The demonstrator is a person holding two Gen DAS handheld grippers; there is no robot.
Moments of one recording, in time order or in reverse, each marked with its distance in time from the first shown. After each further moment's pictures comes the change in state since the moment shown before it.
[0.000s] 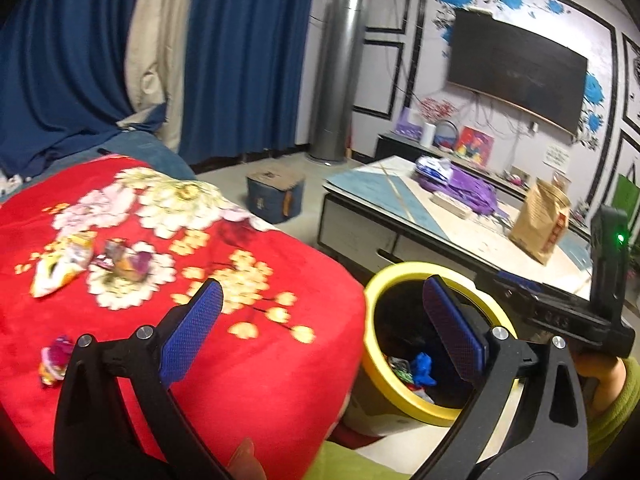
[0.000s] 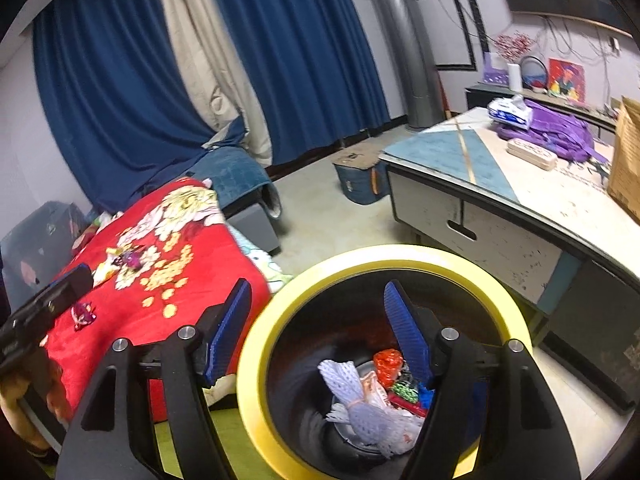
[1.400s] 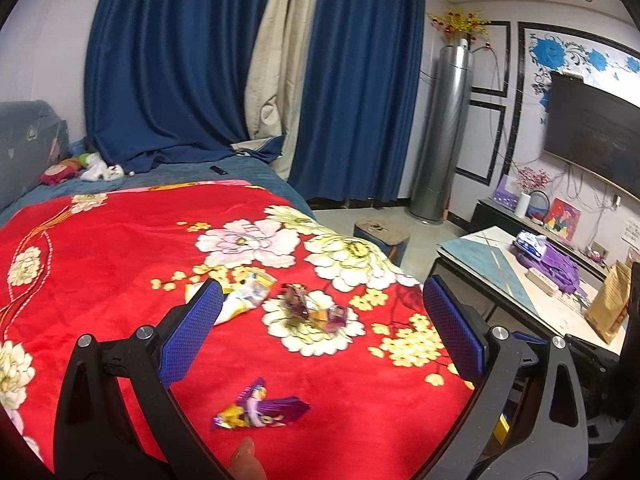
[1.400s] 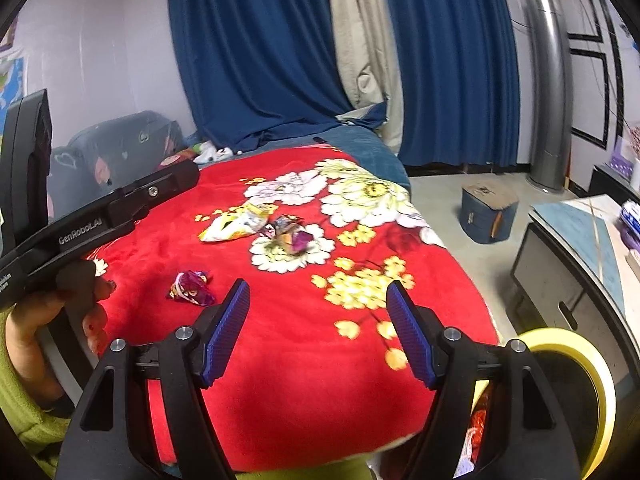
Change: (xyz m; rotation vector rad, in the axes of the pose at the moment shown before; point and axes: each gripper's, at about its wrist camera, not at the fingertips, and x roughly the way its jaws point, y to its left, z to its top) left arm -0.072 0.126 0.020 -0.176 -0.169 0.322; right arm 0.047 0.200 0.008 -0.393 0.049 0.309
